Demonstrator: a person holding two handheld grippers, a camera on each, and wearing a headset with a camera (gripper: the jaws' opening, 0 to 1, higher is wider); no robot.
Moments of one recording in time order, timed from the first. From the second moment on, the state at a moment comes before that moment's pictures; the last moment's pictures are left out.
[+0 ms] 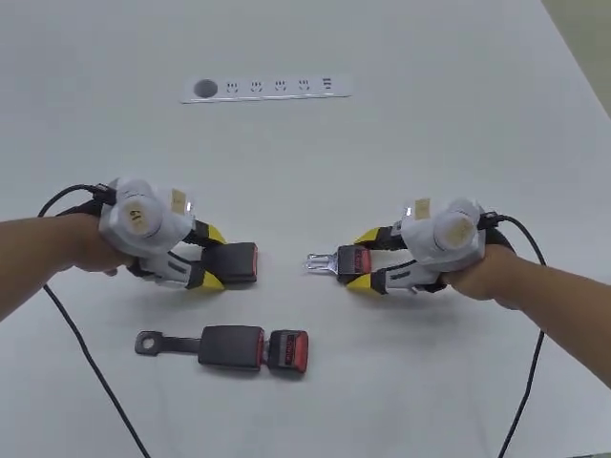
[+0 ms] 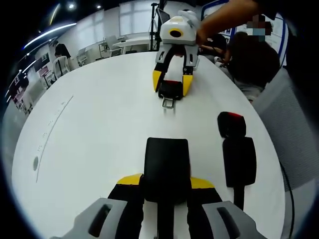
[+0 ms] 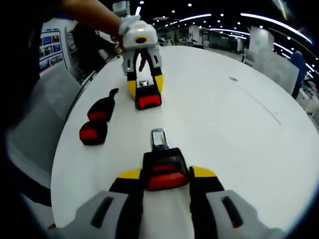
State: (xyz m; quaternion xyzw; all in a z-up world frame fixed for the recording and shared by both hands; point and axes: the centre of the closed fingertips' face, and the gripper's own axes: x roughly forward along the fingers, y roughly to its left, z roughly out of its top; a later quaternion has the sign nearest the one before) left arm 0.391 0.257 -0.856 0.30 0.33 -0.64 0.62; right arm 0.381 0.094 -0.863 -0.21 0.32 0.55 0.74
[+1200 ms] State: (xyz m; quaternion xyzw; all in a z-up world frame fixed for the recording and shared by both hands) left arm 0.392 0.254 -0.854 0.30 0.34 -0.64 0.62; right arm 0.373 0.049 -0.854 -0.25 0.33 0.54 0.73
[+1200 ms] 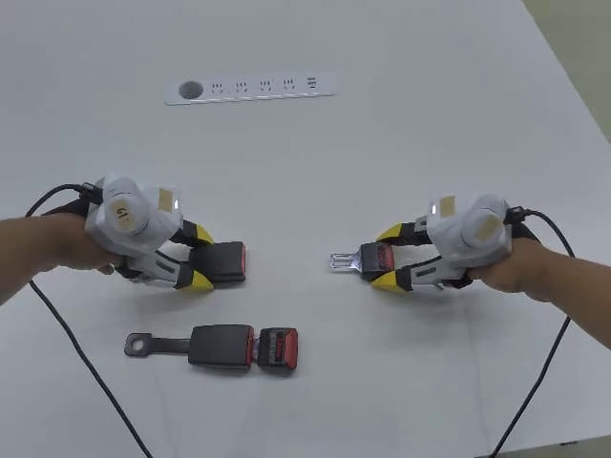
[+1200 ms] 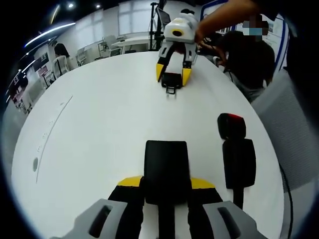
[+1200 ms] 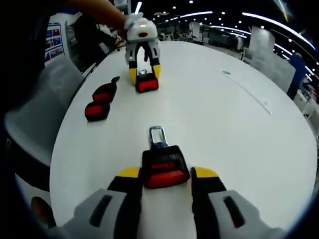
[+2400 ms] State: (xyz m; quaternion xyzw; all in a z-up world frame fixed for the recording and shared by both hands) left arm 0.366 0.324 -0.740 0.03 0.27 -0.38 0.89; right arm 0.359 0.088 -0.769 -0.11 0.23 0.32 0.92
